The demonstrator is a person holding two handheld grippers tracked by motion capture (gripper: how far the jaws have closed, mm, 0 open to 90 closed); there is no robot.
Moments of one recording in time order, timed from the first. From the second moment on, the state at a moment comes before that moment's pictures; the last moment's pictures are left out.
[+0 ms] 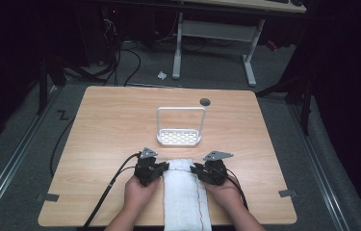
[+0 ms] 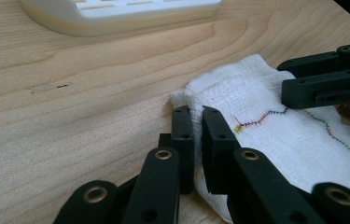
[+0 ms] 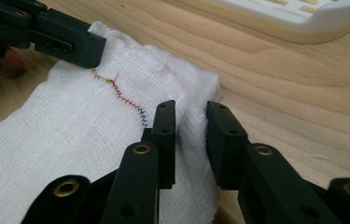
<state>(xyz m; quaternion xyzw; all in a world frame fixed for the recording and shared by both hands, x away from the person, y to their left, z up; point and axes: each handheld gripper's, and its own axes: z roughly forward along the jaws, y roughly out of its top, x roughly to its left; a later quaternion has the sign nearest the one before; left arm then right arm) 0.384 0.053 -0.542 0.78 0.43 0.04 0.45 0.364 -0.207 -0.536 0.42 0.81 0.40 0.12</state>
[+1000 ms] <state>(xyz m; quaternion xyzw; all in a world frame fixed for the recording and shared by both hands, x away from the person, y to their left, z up) 0.375 0.067 -0.529 0.74 0.42 0.06 0.53 0.358 -0.201 -0.516 0.40 0.79 0.44 0.16</state>
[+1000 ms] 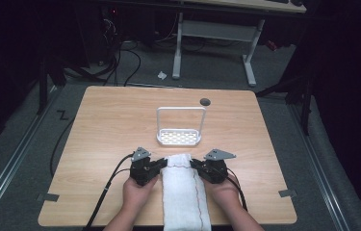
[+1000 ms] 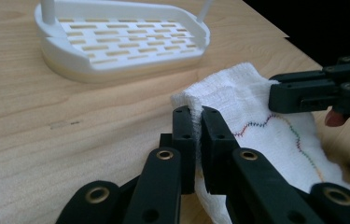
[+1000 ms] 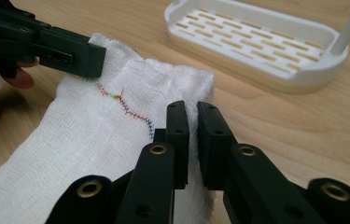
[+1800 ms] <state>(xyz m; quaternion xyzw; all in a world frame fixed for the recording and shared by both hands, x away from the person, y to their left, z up) 0.373 0.071 -0.429 0.70 0.37 0.14 0.60 0.361 -0.198 -0.436 0.37 0.74 0.51 0.25</state>
